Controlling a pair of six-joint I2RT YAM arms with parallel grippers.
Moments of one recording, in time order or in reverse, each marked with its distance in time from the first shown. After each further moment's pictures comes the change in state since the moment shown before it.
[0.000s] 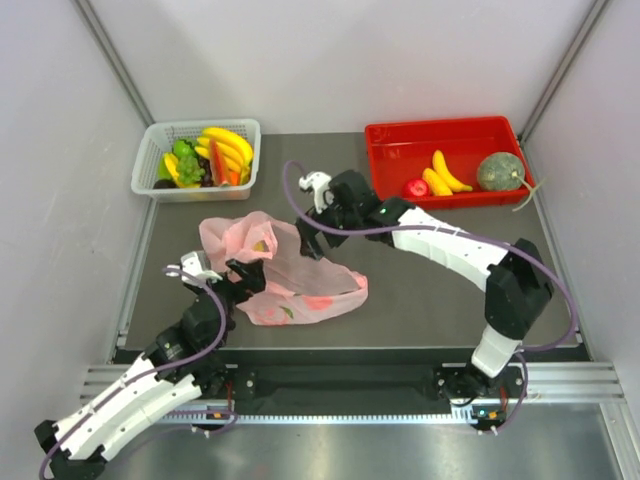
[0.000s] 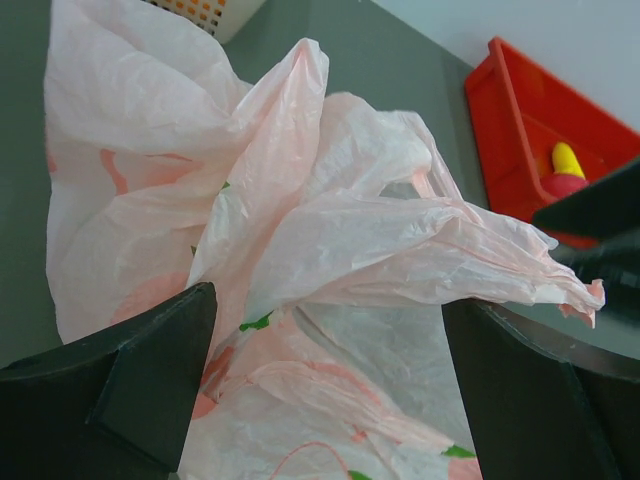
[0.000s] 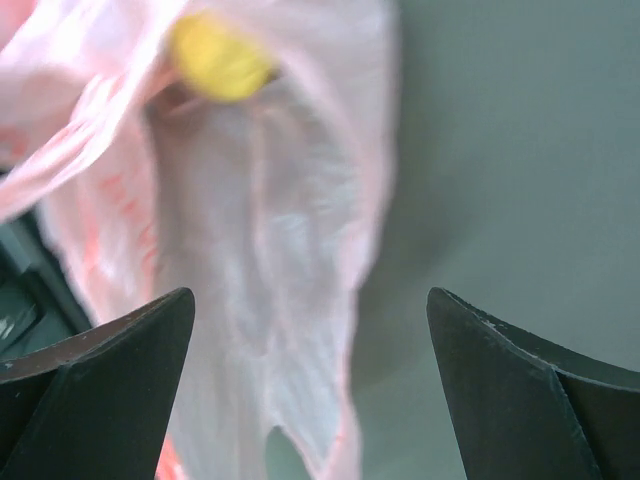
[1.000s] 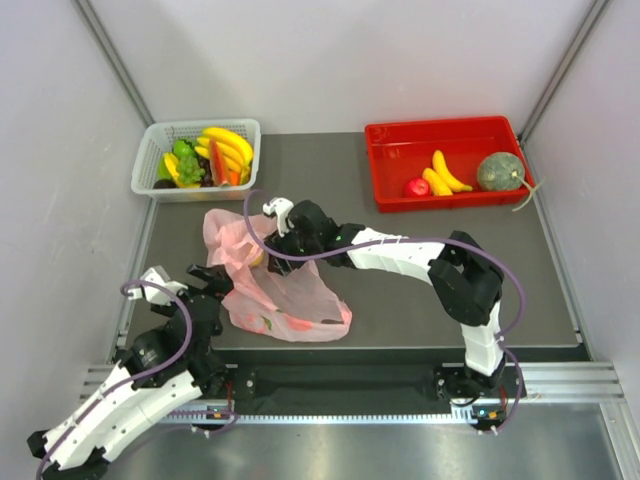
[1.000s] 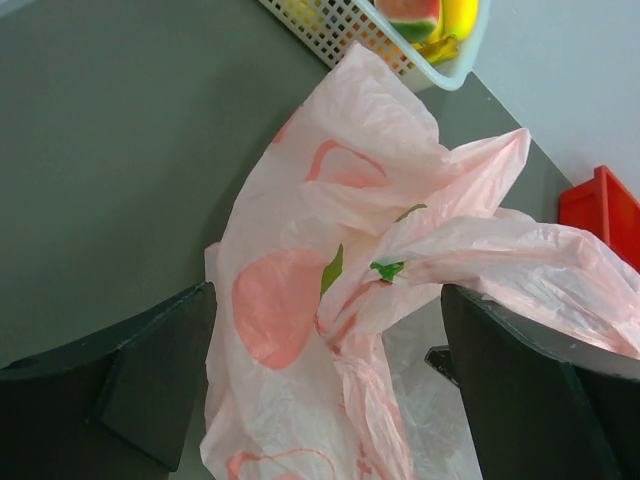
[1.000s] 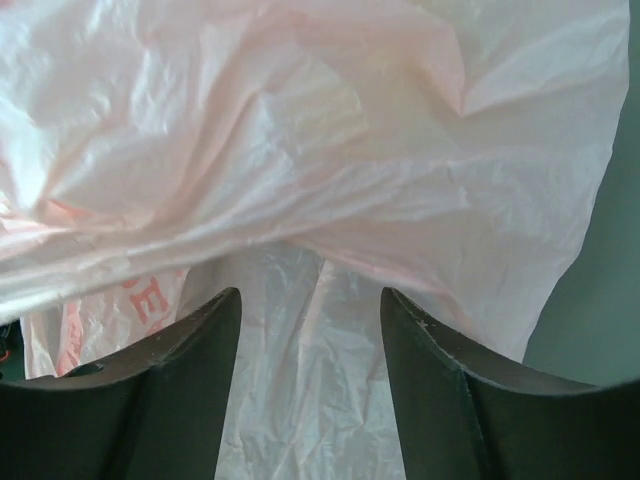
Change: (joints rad) left arm 0.000 -0.075 0.180 -0.542 -0.292 -0.383; right arm 0.195 0.248 0.001 0.310 0.018 0.127
